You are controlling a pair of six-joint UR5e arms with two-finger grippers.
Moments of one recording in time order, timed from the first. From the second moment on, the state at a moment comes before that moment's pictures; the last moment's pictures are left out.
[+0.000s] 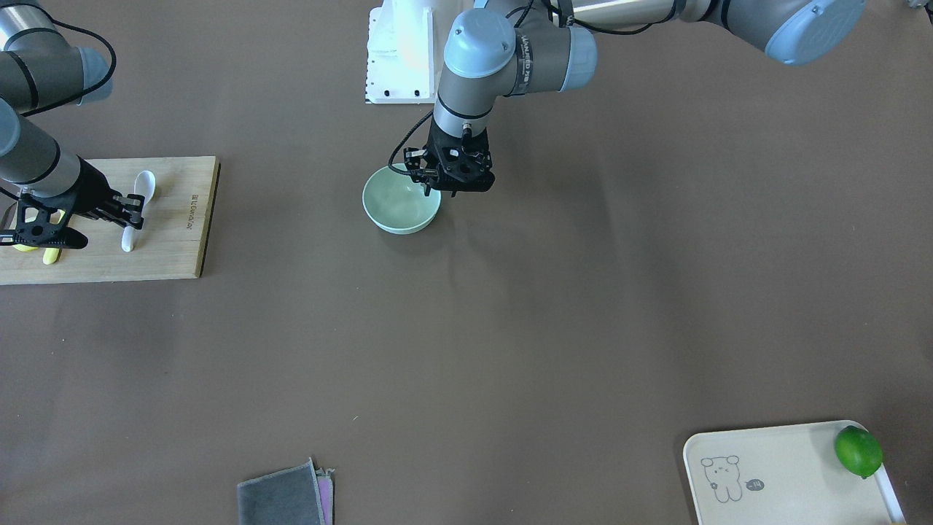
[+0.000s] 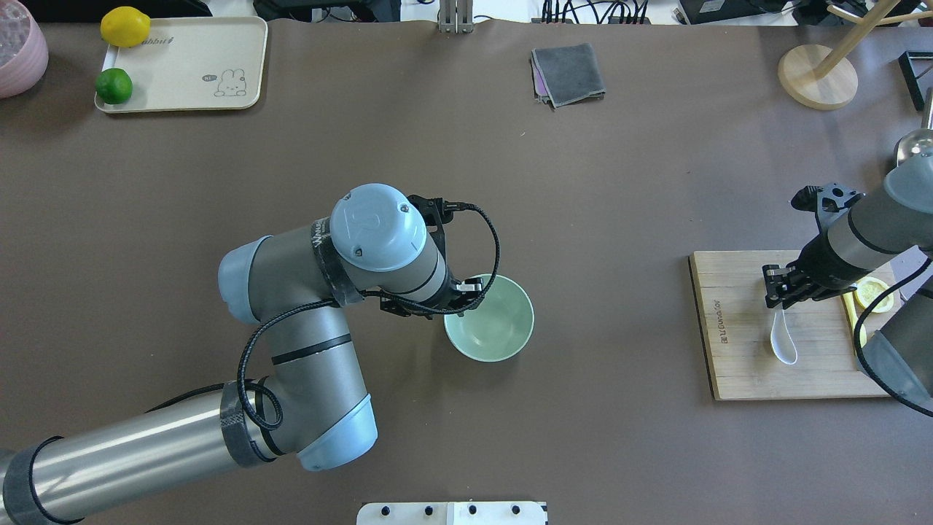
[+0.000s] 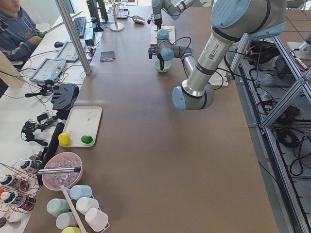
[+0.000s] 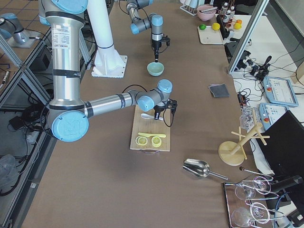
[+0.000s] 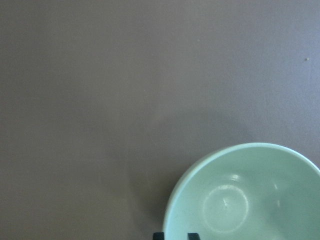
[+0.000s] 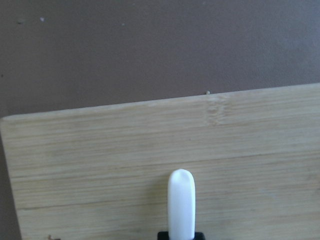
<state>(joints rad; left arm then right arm) -0.45 -2.31 -1.64 -1.69 -1.90 -1.36 0.87 -1.59 1.76 -1.26 2.24 0.92</state>
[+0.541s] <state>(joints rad) -0.55 -2.07 -1.85 -1.69 -1.93 -1.17 0.86 -1.45 1.78 -1.28 2.26 0.99</state>
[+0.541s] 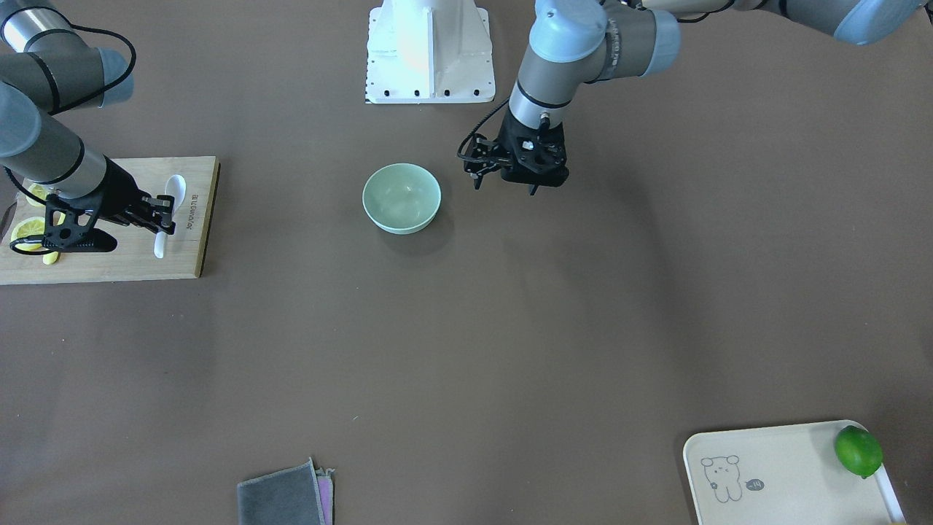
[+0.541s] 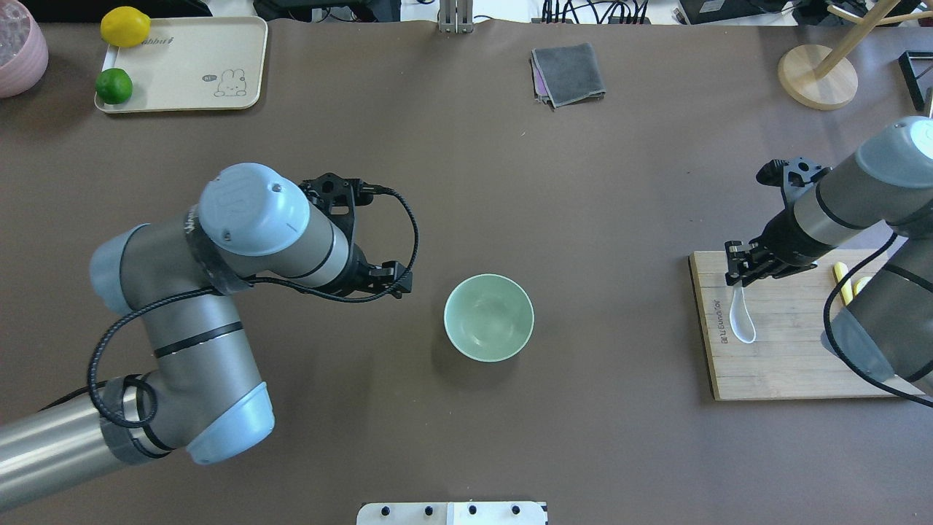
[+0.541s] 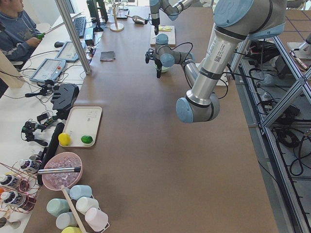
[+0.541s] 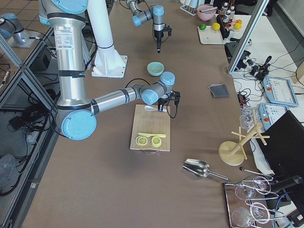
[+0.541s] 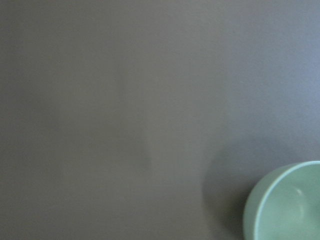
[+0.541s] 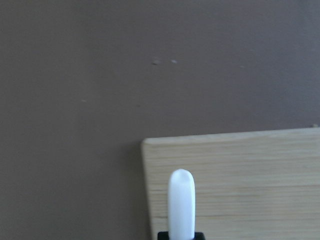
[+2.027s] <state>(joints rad) -0.77 -1.81 -1.94 -1.70 -2.07 -0.83 0.52 -0.93 1.71 -1.46 1.85 1.41</state>
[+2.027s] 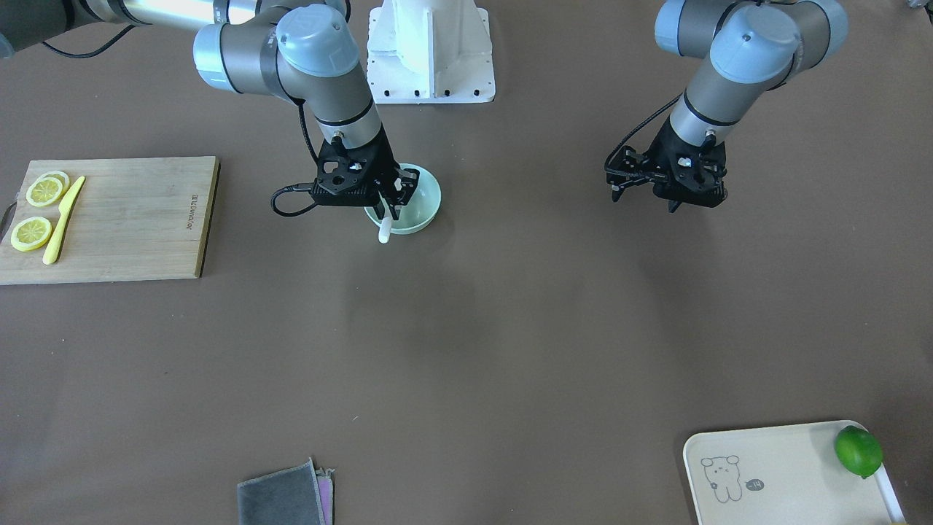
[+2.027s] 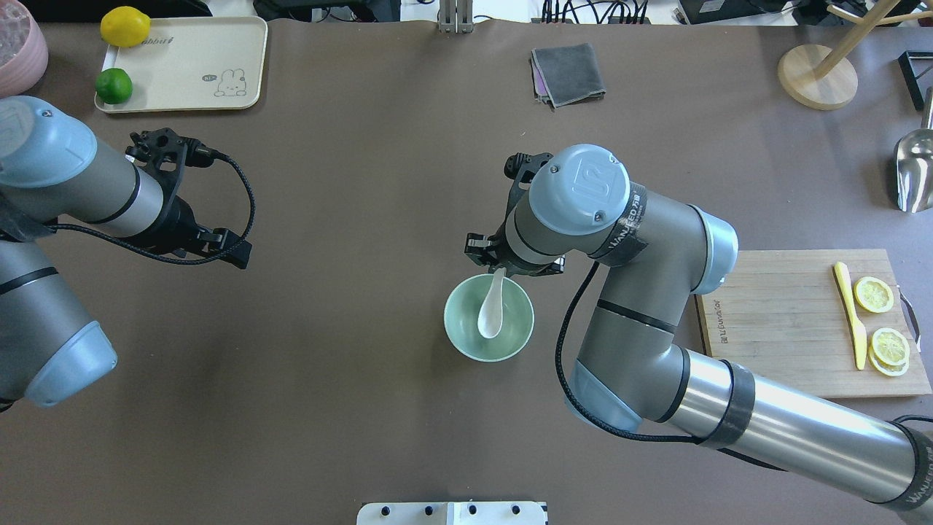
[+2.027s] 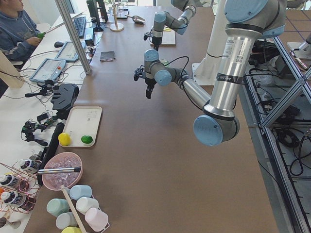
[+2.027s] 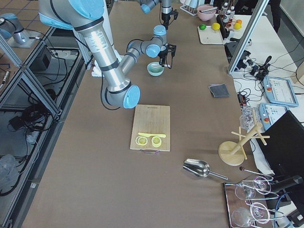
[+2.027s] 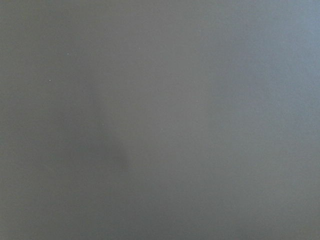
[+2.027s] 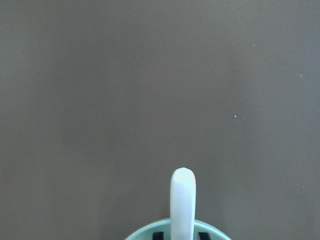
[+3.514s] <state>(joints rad) -1.38 -1.53 -1.84 -1.65 -2.39 -0.12 1.33 -1.58 1.76 -1.46 2.33 0.22</state>
